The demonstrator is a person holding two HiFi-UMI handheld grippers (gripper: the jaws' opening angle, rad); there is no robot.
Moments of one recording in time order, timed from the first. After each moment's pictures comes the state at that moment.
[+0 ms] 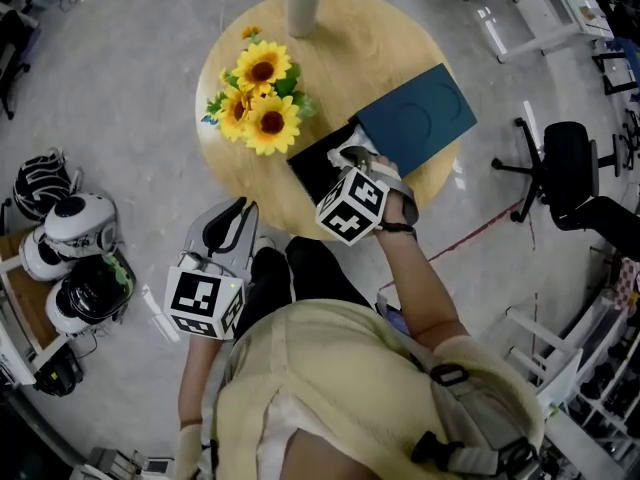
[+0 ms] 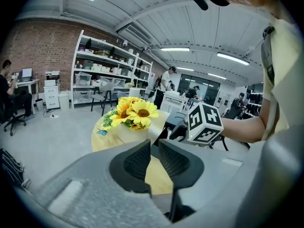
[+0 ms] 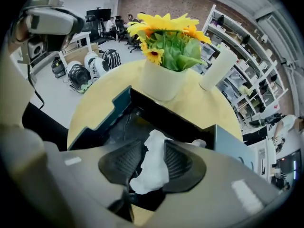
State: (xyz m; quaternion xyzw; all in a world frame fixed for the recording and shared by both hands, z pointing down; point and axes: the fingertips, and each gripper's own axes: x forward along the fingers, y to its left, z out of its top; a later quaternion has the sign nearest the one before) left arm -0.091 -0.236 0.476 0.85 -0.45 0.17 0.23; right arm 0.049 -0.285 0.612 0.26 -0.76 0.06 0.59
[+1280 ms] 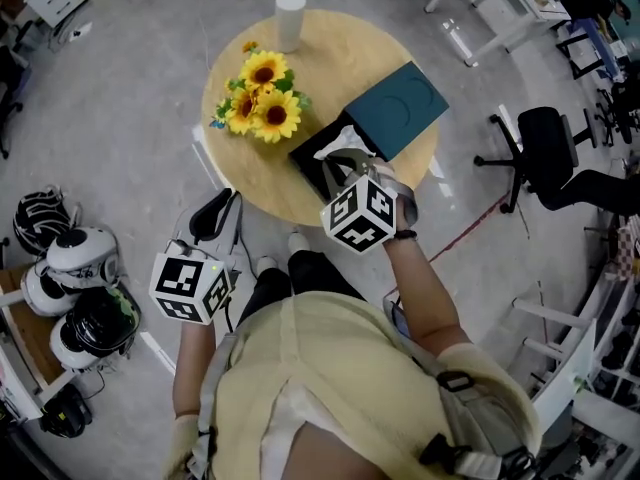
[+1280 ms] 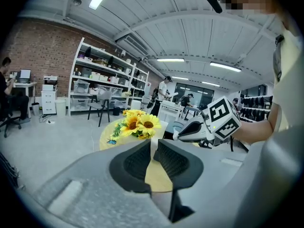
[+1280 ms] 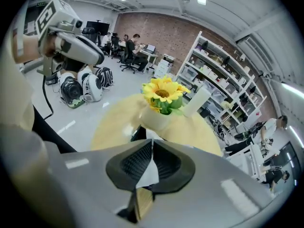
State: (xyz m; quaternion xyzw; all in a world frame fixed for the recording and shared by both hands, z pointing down) left arm -0.138 -0.219 0.439 0.87 -0.43 0.12 0.20; right arm 0.015 -0.256 0.510 0.34 -0.80 0.00 0.50
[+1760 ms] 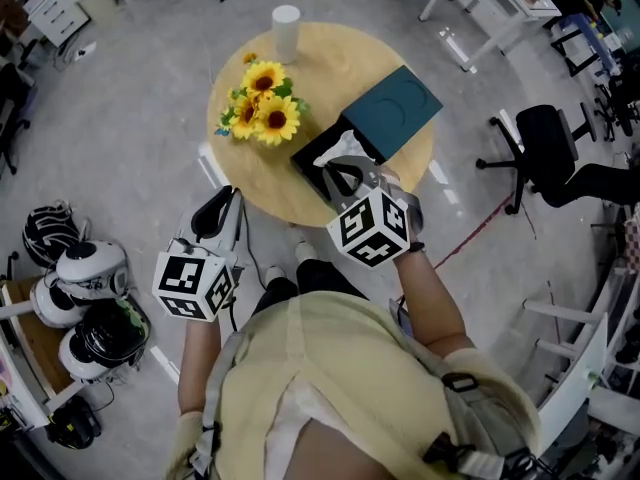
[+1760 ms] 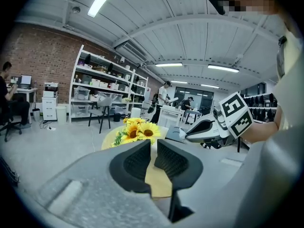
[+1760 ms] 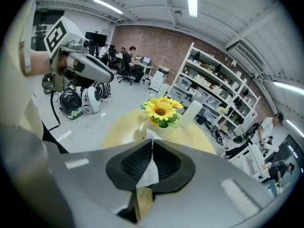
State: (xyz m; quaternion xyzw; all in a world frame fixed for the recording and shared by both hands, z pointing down) left arm -0.141 -0.216 0.412 0.87 -0.44 0.10 0.17; right arm 0.006 -0.230 0.456 0.37 -0.82 -0.02 0.43
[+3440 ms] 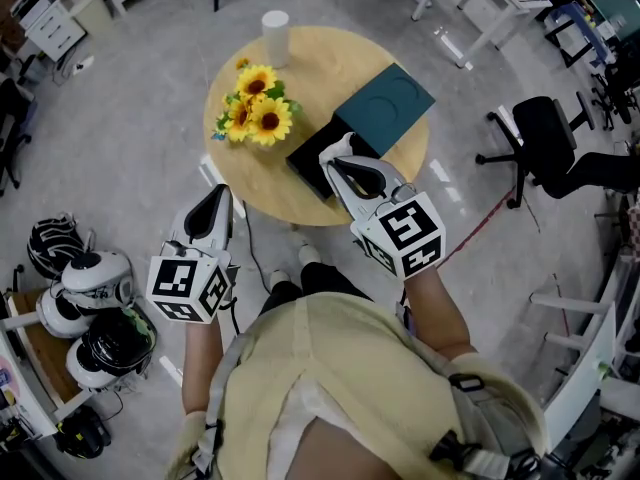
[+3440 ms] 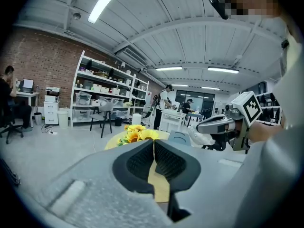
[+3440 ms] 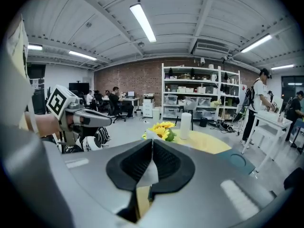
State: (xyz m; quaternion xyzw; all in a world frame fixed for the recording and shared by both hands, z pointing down) left arm -0.143 -0.216 0.387 0.87 -0.46 0.08 0.15; right arm 0.017 -0.215 0.378 0.43 -0.88 0.09 0.20
